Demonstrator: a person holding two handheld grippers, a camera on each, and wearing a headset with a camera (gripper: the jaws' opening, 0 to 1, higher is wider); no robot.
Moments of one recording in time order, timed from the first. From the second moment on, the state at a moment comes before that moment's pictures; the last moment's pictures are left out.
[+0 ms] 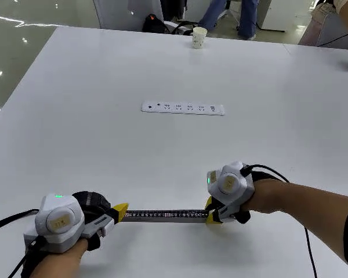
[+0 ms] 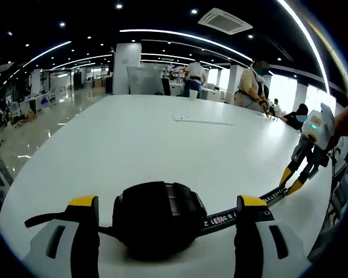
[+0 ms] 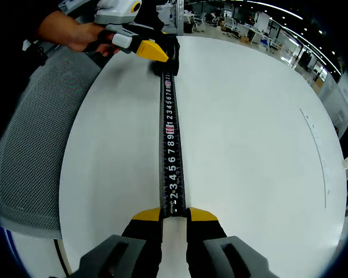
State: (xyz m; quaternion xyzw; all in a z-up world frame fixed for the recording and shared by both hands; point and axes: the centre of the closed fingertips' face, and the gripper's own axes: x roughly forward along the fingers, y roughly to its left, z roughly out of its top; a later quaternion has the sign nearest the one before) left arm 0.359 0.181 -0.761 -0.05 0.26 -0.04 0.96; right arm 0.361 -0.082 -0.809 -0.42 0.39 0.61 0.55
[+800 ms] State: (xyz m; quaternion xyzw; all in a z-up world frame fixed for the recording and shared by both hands) left arm 0.354 0.191 -0.772 -0.06 0.31 0.00 0.95; right arm 0.362 -0.082 -0.810 -0.43 0.41 0.58 0.55
